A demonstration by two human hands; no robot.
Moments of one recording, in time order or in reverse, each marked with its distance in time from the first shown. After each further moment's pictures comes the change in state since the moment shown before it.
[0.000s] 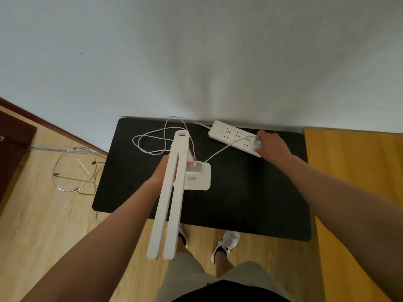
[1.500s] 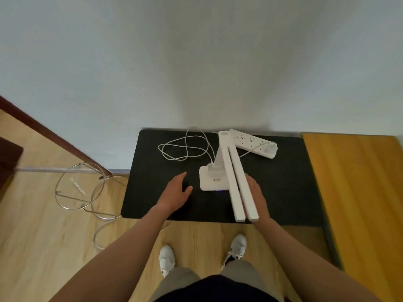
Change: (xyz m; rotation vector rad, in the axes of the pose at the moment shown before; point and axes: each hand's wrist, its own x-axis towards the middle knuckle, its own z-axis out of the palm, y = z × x) left_hand -0.089 -0.096 -0.072 0.331 0.006 0.176; right_hand -0.200 -0.180 0.097 0.595 0.065 0.282
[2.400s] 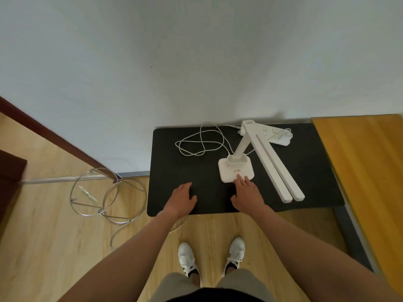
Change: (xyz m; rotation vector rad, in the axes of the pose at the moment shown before) left_hand -0.025 -0.077 -0.033 0.147 -0.153 0.035; right_hand -0.023 -0.055 0.087 -0.645 -0.219 -0.113
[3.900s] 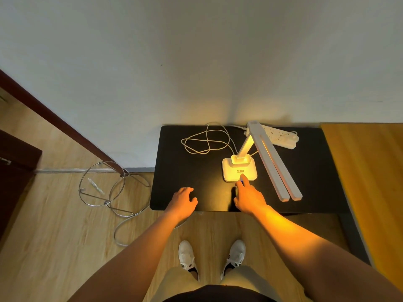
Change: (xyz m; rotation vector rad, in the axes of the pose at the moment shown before) left_hand -0.018 -0.003 0.021 -0.067 0.032 -0.090; right_hand 0.001 0.010 -0.001 -0.021 -0.030 -0.045
